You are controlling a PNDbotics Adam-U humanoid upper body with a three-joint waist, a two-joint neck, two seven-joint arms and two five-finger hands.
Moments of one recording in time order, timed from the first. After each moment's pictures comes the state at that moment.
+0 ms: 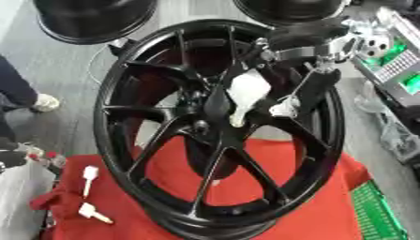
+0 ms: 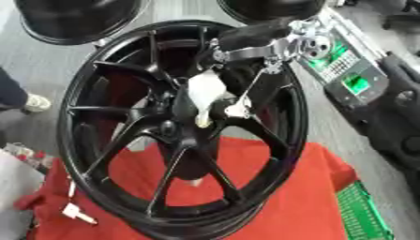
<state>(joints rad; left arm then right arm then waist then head) -0.14 0.09 0.42 -1.68 0.13 -0.02 -0.71 -0.81 -0.72 0.40 -1.76 0.29 -0.17 0.84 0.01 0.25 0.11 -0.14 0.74</state>
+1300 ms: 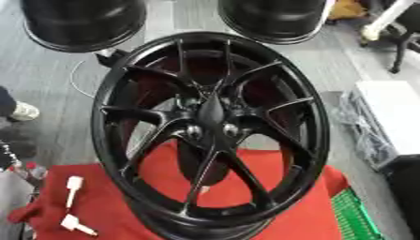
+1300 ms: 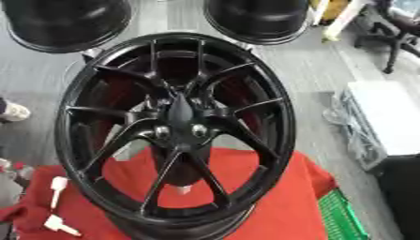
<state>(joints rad) -0.11 0.12 0.50 -1.68 0.12 0.02 -0.64 -0.55 -1.13 -0.06 -1.53 -0.10 -0.02 0.52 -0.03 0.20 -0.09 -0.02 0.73</state>
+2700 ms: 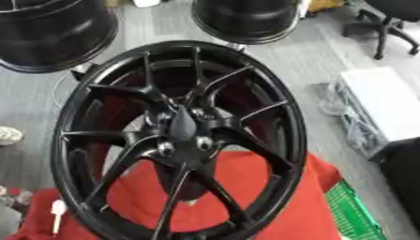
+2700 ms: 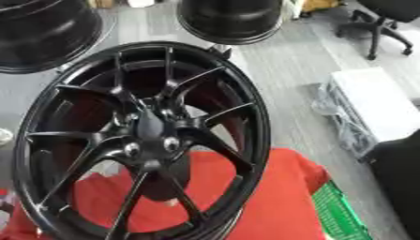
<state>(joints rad) -0.13 0.10 0.50 -1.68 0.12 0.00 -0.64 0.10 -0.59 -0.38 -0.85 -0.17 0.36 0.11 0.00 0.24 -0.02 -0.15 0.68</state>
